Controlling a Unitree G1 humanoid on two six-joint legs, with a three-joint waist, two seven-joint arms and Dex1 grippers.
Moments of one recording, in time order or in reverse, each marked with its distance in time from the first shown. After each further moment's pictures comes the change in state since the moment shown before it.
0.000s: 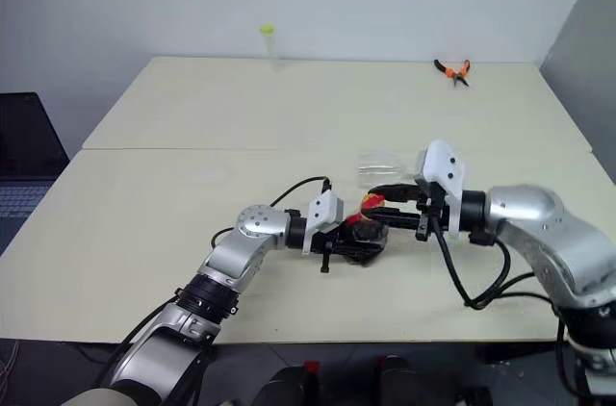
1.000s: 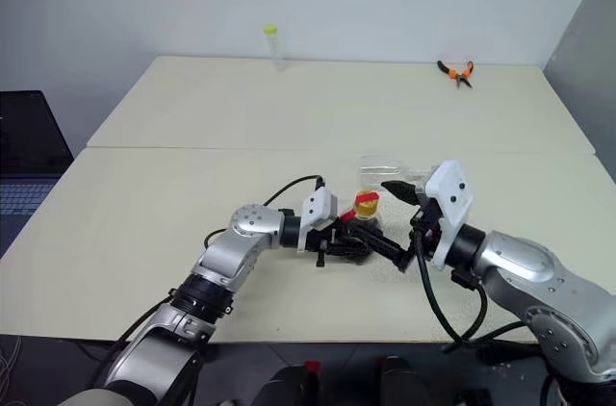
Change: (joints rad) left arm 0.001 0.018 0.016 0.001 -0.017 0.020 0.019; right arm 0.311 0.197 -0.210 -0.457 0.244 0.282 -0.650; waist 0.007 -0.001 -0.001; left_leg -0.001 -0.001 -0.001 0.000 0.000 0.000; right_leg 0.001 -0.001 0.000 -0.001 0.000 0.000
